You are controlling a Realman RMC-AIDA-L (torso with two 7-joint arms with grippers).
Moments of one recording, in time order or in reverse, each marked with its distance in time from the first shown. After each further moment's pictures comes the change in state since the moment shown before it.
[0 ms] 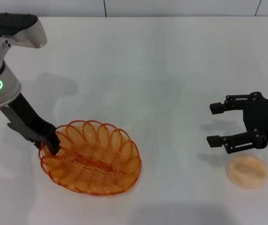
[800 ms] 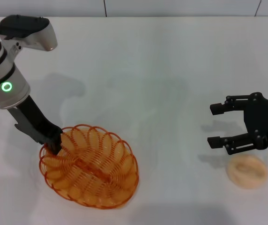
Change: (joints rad) left arm -0.018 -0.014 0.035 -0.018 -0.010 -0.008 0.001; right arm -0.002 0.000 0.002 -0.009 0.000 -0.012 0.002
